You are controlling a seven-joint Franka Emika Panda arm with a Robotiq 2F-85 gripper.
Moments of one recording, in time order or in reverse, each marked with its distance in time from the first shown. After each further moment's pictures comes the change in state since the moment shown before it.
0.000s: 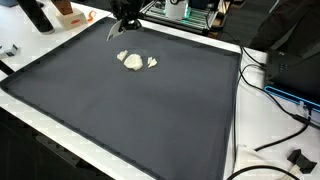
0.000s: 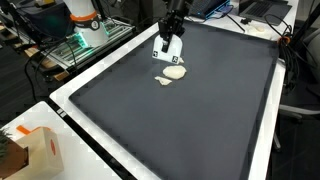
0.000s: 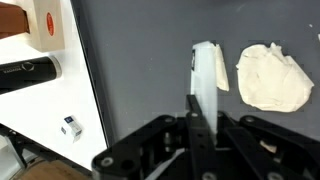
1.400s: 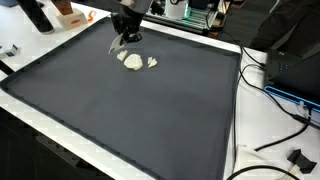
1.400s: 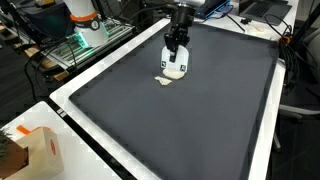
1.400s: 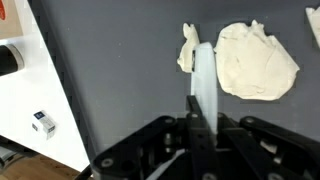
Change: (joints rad) arm 0.004 0.068 -0.034 -0.017 -0.037 0.194 0.055
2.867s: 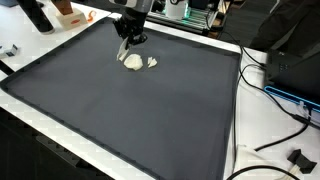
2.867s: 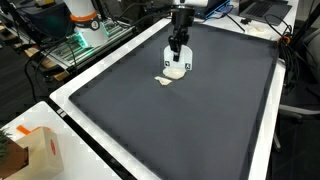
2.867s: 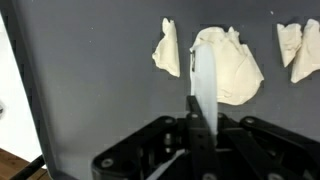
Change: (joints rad) arm -0.001 -0.011 -0.011 -0.042 0.095 0.129 -0.237
